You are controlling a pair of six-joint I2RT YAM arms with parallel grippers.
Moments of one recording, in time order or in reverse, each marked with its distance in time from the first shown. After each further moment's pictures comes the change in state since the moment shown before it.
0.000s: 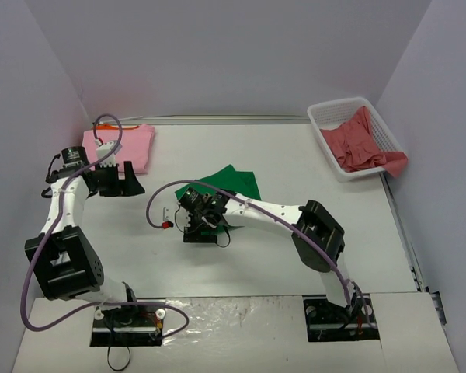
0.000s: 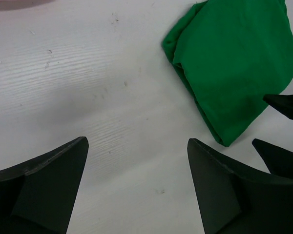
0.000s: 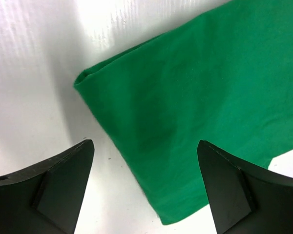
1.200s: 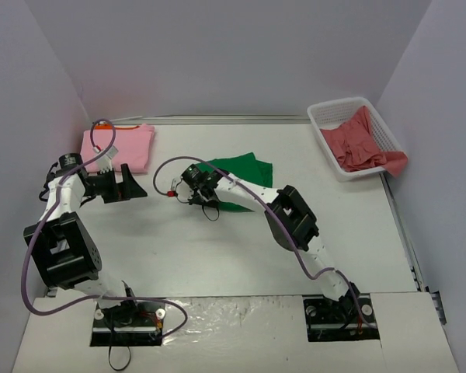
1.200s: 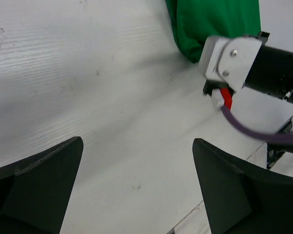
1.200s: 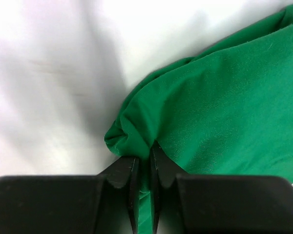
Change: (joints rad) left arm 0.073 0.075 -0.018 -0.069 0.185 0.012; right arm -0.143 0.340 0.325 -0.024 0.100 0.039
